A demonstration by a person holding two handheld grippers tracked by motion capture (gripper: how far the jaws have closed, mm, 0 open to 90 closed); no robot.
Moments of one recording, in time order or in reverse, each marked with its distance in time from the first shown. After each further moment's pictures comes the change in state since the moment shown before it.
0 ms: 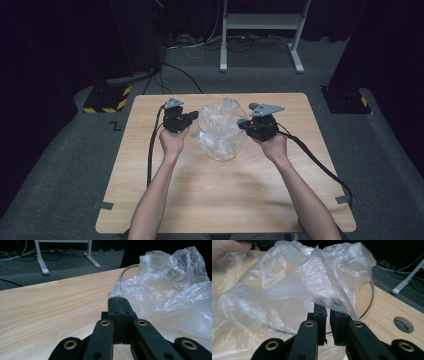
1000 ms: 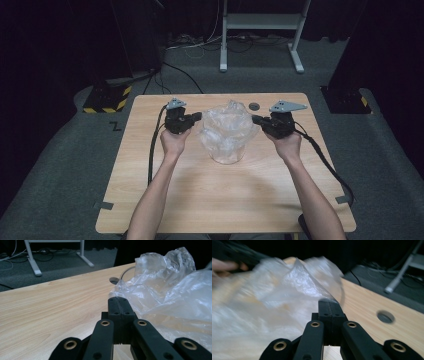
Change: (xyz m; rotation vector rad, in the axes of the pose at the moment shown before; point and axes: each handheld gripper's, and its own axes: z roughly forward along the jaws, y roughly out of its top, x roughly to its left) left arm -0.008 0.002 -0.002 0.008 -0.038 0.024; right arm -0.027 -0.009 -0.033 -0.079 -0.044 0.111
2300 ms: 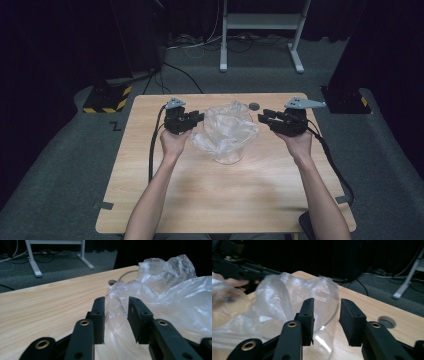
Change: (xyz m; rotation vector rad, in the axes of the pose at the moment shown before) left arm -0.007 0.003 -0.006 -0.017 -0.006 -0.009; right arm -0.014 0.006 -0.031 -0.084 0.063 0.063
